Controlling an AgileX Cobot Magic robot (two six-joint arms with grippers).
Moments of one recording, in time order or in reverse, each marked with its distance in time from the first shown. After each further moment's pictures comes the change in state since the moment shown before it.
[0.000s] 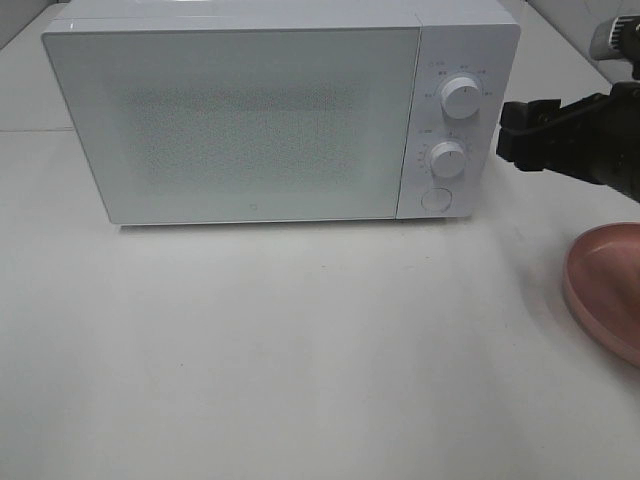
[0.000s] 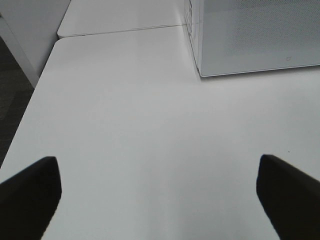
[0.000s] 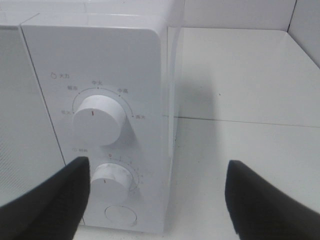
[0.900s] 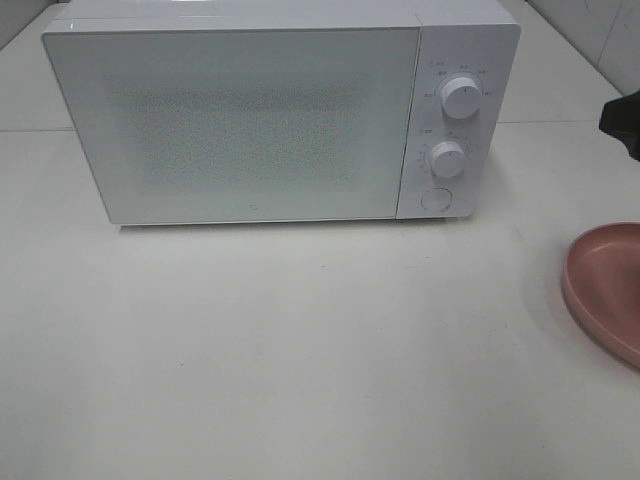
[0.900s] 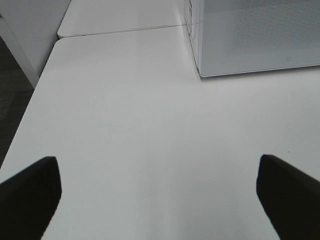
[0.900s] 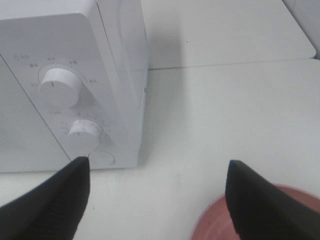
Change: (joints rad) left arm 0.000 0.000 0.000 0.000 0.000 0.000; right arm -0.222 -0.392 -0.066 -0.363 0.675 0.376
